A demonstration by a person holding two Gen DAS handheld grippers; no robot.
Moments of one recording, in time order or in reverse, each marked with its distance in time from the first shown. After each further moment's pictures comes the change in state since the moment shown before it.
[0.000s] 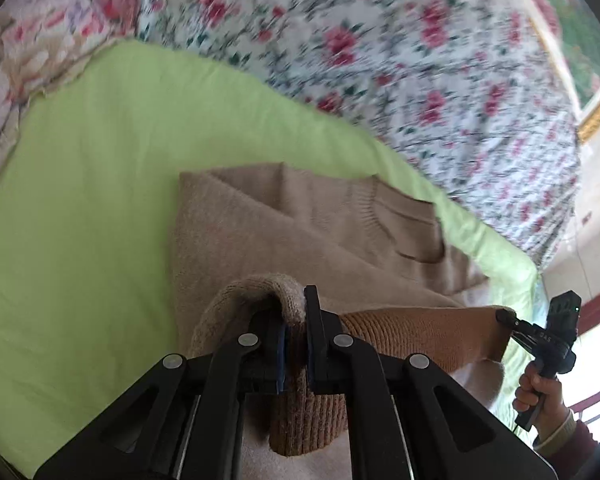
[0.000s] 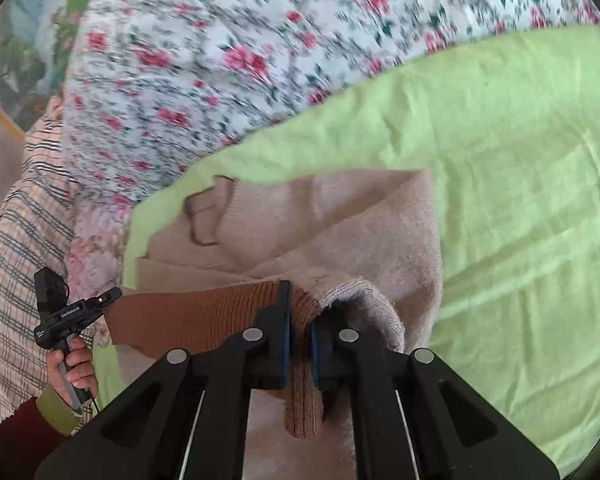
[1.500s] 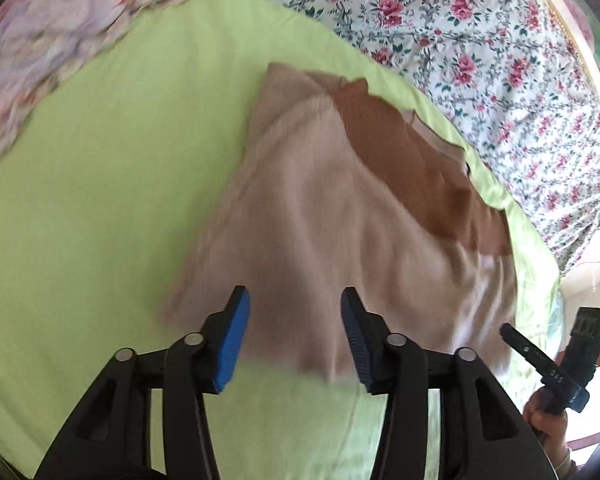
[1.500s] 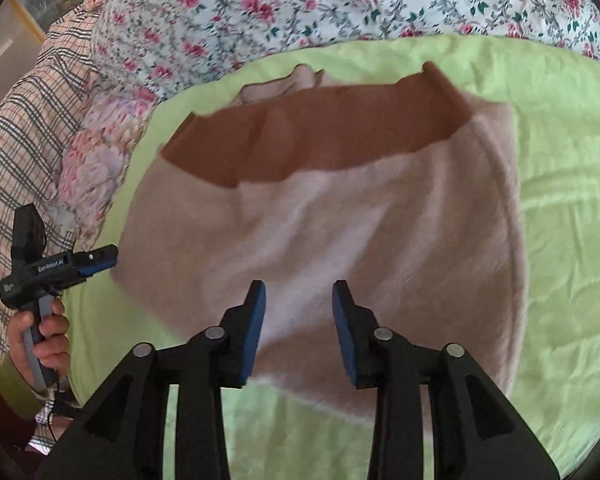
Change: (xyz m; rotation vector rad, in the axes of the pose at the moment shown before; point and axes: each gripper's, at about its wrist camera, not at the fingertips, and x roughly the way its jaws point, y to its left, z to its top) left arm -0.071 0.002 -0.141 -0.152 0.039 0.123; right arm -0.017 0.088 -0.089 -0.239 0.141 -0.032
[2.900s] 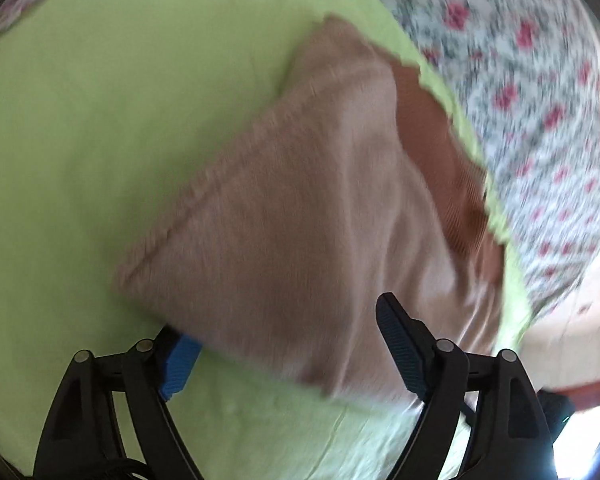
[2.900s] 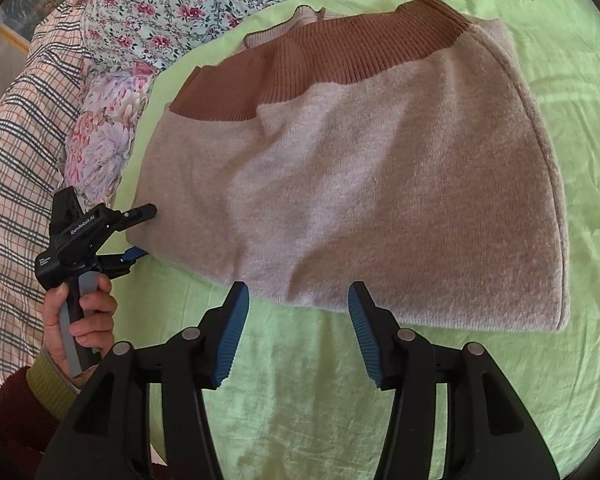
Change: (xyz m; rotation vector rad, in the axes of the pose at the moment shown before) left arm 0.050 0.029 -0.002 -0.272 0.029 -0.113; right arm -0.001 0.002 -0.024 0.098 0.098 0.017
